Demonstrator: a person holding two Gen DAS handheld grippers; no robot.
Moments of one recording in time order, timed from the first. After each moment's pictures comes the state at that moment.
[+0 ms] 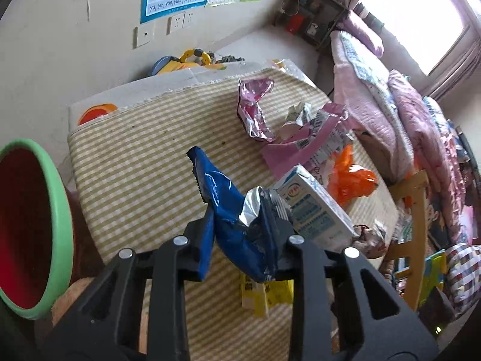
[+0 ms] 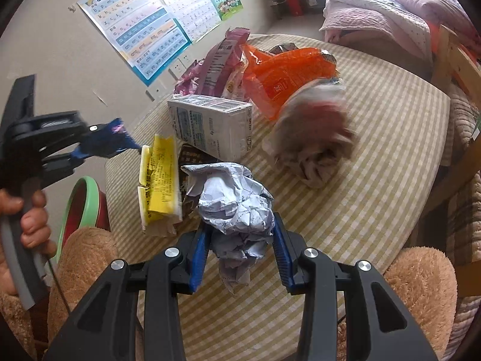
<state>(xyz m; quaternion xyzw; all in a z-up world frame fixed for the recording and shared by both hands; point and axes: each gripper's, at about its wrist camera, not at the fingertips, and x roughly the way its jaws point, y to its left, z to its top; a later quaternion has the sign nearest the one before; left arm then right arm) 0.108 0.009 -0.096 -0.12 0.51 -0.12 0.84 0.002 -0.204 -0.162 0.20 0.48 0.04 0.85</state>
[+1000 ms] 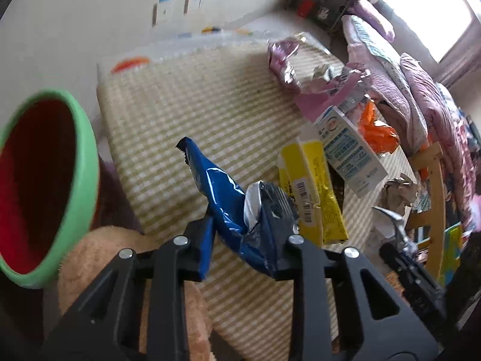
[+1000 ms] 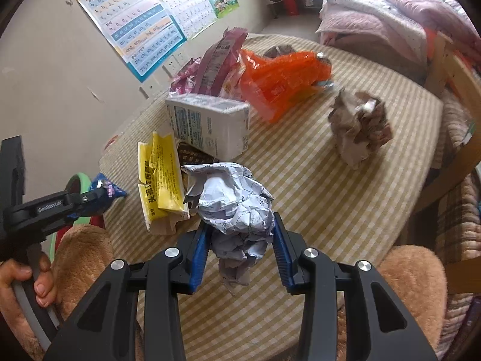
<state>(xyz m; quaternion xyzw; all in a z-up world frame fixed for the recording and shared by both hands) 0.060 0.032 -0.126 -0.08 0.54 -0.09 0.83 0.001 -0.196 -0.147 0.16 0.49 0.01 0.86</state>
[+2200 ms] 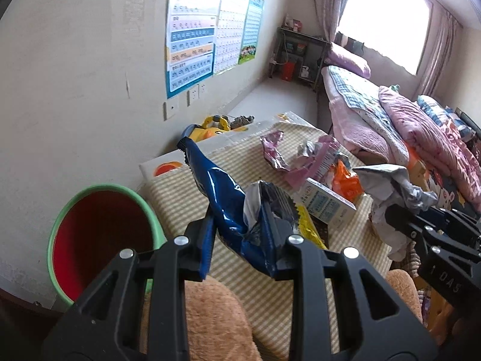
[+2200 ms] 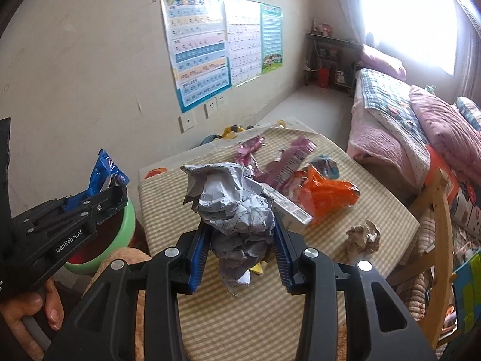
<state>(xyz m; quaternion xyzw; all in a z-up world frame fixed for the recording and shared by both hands) 0.009 0.069 -0.023 -0.03 0.37 -0.09 0.92 0.004 -0.089 -0.024 0.01 0.39 0.05 0.92</state>
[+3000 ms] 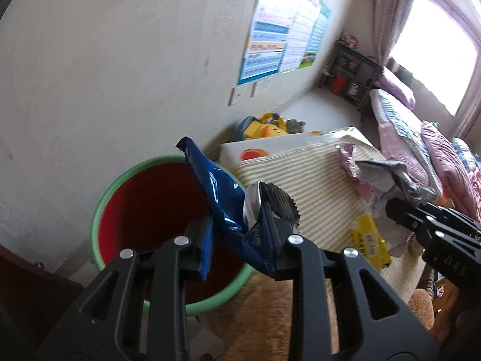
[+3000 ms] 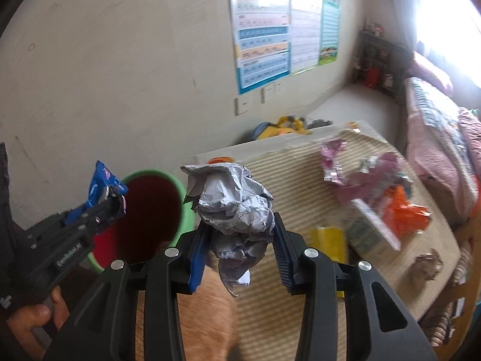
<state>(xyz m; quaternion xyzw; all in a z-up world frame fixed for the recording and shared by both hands) 0.003 0.201 -0.057 -0.11 0.39 0.02 0.91 0.057 0.032 -0.052 -0.02 0.43 0.16 0.89</state>
